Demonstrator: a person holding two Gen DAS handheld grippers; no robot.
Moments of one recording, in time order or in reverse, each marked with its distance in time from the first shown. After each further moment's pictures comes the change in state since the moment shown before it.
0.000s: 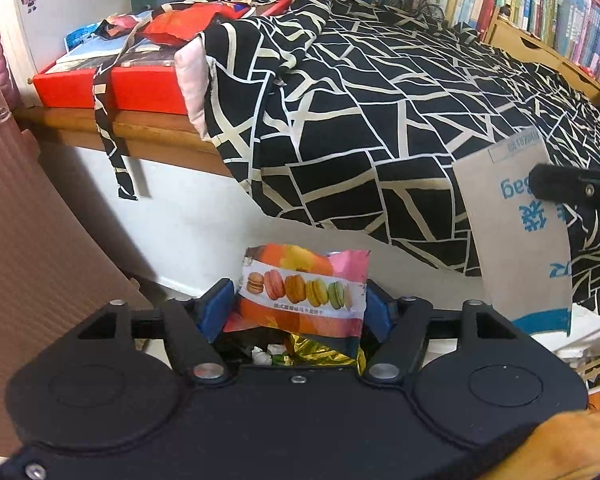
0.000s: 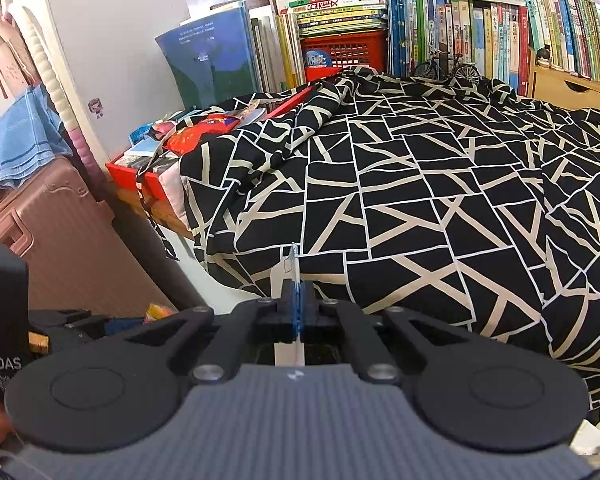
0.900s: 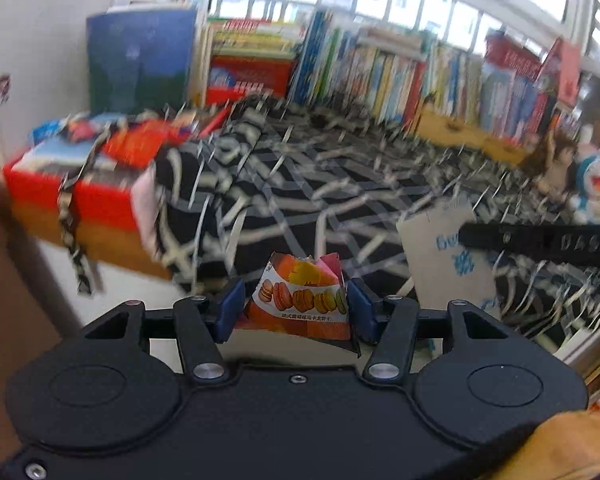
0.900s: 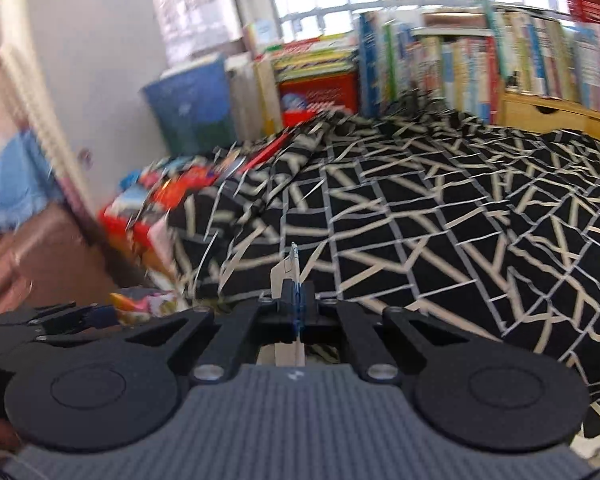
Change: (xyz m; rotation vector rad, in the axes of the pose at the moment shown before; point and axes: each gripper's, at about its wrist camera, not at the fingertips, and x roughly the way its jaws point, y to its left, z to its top) left arm -0.062 -0.009 0.011 0.054 -0.267 -0.174; right arm -0.033 -0.010 0.016 0.025 -0.100 -0.032
